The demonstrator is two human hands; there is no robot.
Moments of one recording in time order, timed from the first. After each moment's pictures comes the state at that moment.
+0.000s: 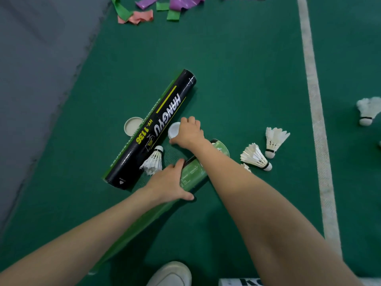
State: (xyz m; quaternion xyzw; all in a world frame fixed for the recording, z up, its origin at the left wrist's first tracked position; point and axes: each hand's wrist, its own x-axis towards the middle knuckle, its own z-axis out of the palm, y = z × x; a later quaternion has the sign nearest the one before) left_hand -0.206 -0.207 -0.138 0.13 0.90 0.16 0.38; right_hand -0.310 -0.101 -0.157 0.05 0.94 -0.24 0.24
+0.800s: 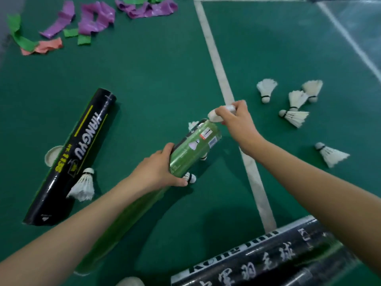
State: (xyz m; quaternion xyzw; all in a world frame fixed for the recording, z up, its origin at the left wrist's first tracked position) left_hand -0.201 -0.064 -0.080 0.25 0.89 0.18 0.33; right_hand -0.176 0.152 -0.048 0.32 0.77 -0.54 -0.05
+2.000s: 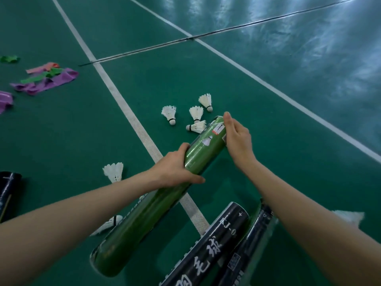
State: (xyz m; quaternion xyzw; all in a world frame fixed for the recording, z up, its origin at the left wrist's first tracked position) left_hand -0.105 0.162 -0.012 0.48 0.78 0.21 0.34; right_hand 0.009 0.302 -0.011 0.42 0.68 -0.51 -0.32
